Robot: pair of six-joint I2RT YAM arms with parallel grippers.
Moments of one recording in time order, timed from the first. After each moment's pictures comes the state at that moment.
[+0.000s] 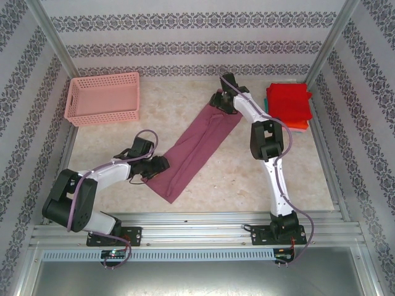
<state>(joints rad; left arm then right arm) -0.34 1.43 0.63 -0.24 0.30 -0.83 0.26 2.58 2.31 -0.72 -0.12 0.64</state>
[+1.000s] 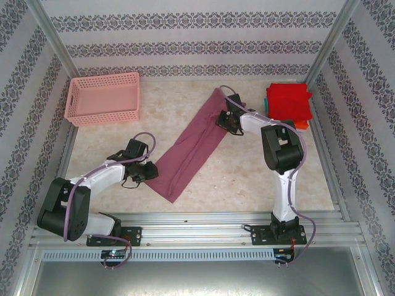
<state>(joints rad) -0.29 1.35 0.61 -0.46 0.24 -0.58 0.30 2.18 1.52 -0.30 -0.13 0.73</state>
